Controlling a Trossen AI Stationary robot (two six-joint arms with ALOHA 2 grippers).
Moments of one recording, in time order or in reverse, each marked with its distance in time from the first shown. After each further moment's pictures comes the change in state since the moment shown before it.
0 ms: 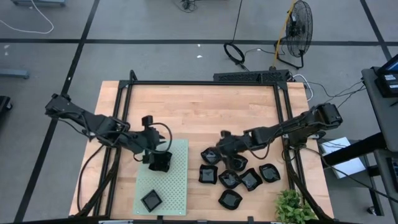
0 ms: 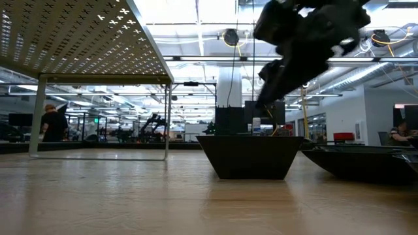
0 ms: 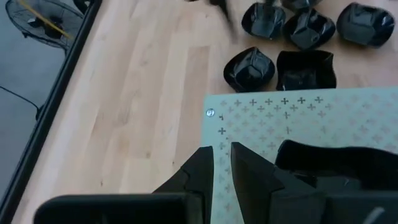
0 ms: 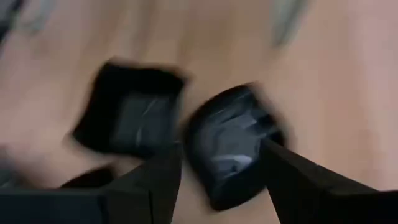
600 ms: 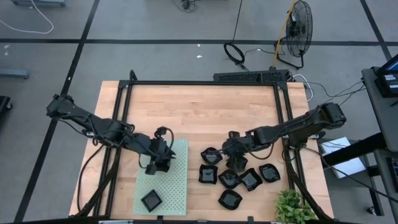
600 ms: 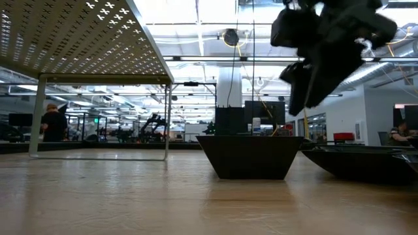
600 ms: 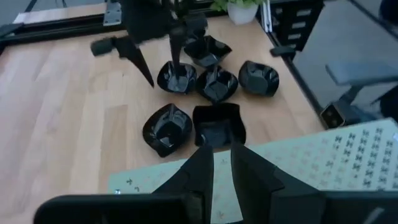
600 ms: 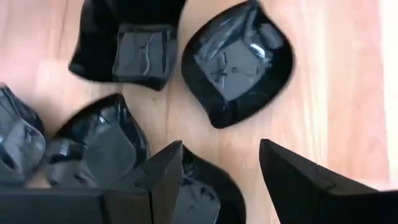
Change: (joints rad) left arm 0.014 0.049 -0.063 0.379 0.289 0.148; right arm 0.030 -0.048 0.042 -0.319 -0.023 0.071
